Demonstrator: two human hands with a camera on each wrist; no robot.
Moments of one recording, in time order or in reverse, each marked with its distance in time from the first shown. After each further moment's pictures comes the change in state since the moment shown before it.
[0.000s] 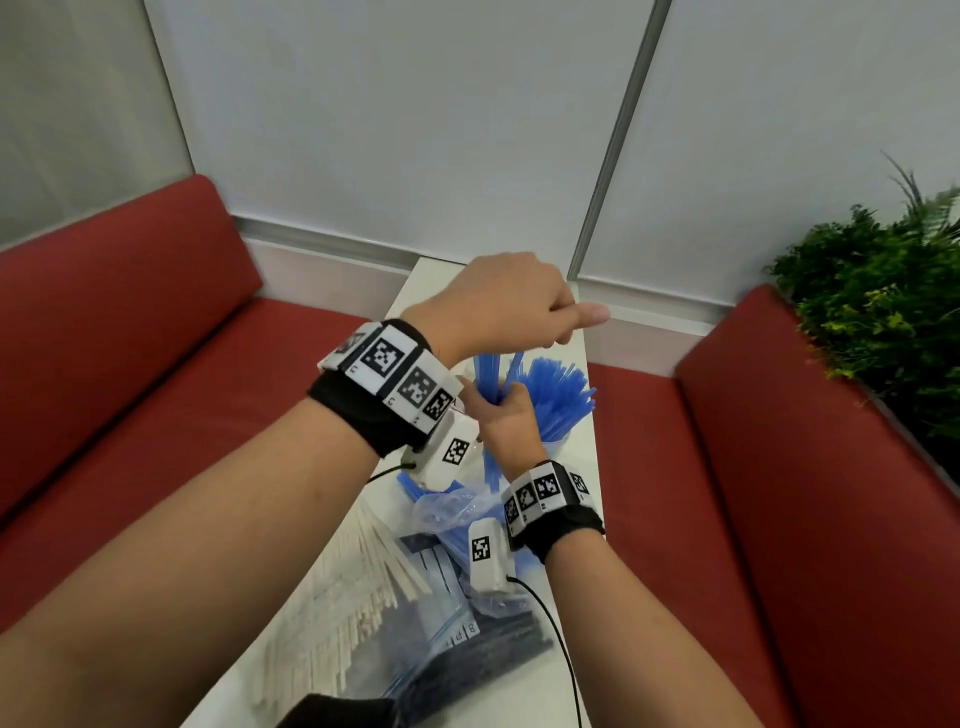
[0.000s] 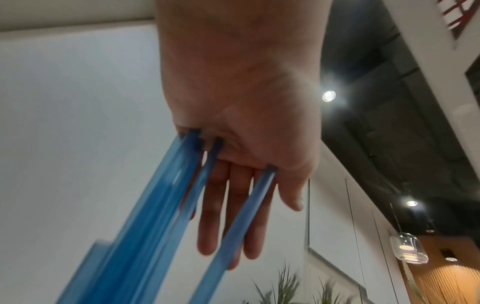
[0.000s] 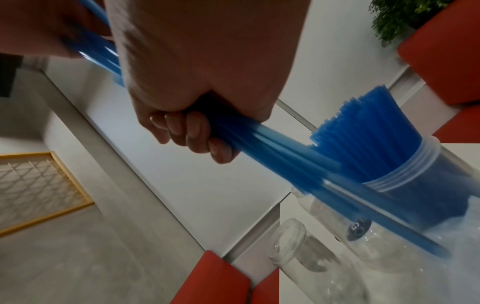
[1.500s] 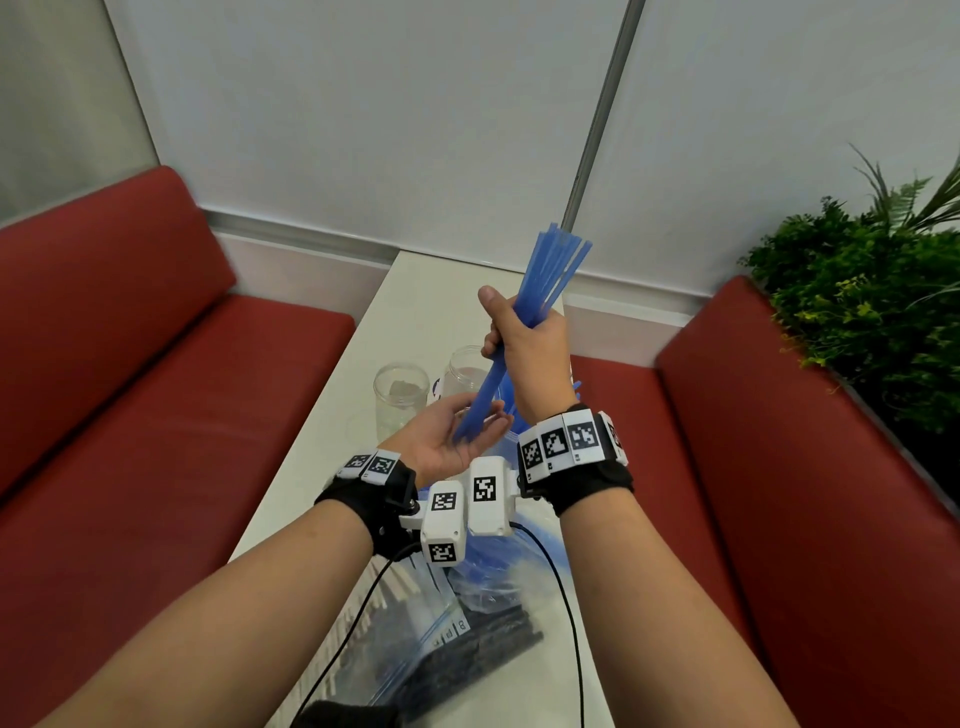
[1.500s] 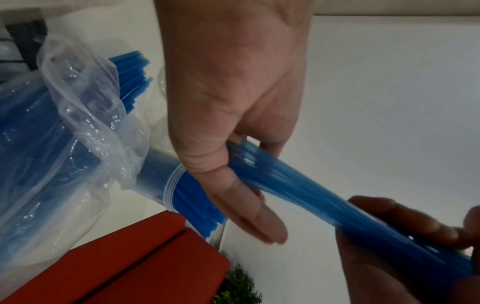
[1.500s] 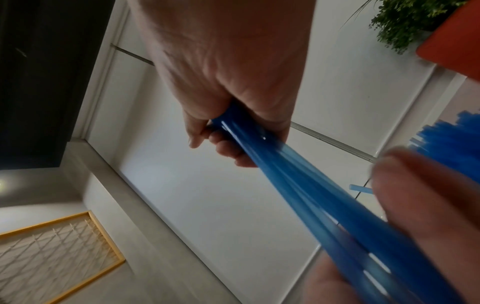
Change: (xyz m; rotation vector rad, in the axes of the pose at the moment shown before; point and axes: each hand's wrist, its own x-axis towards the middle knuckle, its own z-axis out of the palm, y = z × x) left_hand -0.065 -0.037 0.170 -2.482 -0.306 -1.088; right_hand 0.027 -0.072 -0.020 0.104 0.091 -0.163
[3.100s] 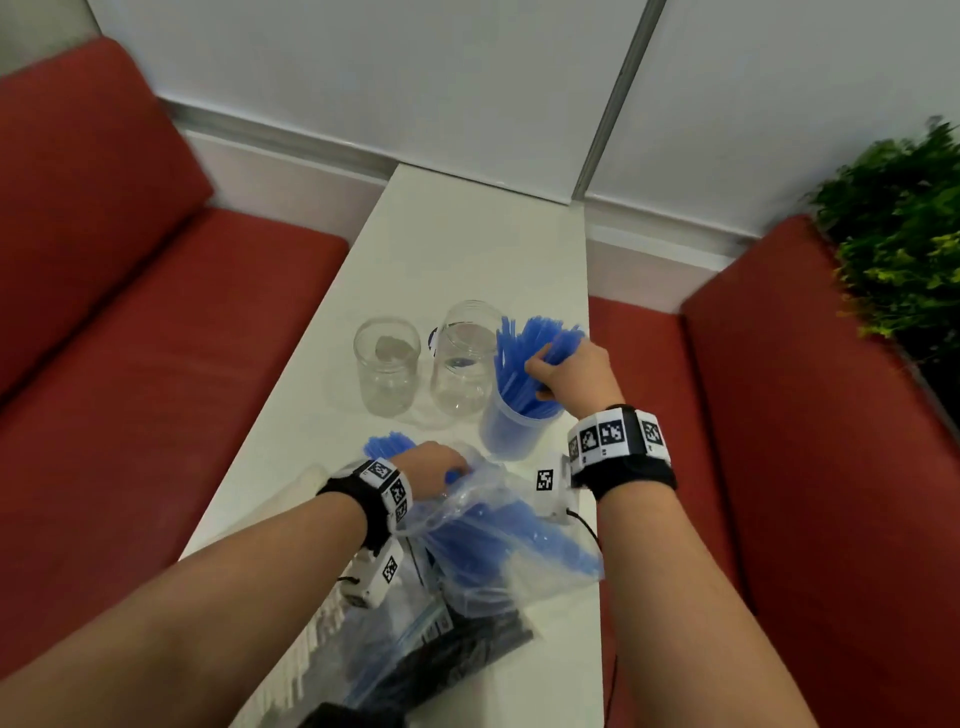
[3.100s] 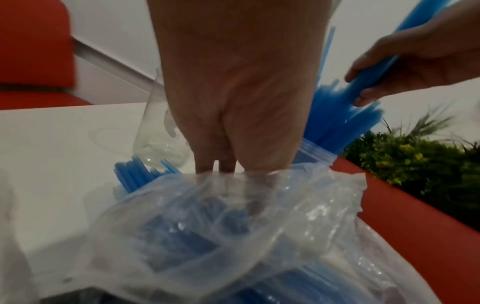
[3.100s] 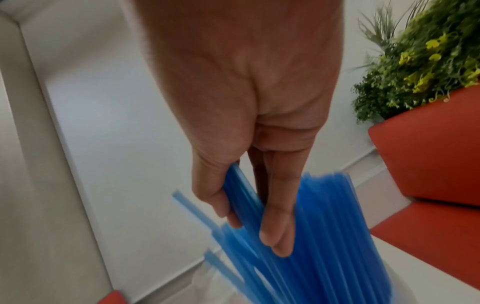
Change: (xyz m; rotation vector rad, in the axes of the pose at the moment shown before) left_hand 0.098 0.000 -0.116 2.101 0.099 0.127; right_hand 0.085 0.111 -0.089 -0.778 -0.095 0.383
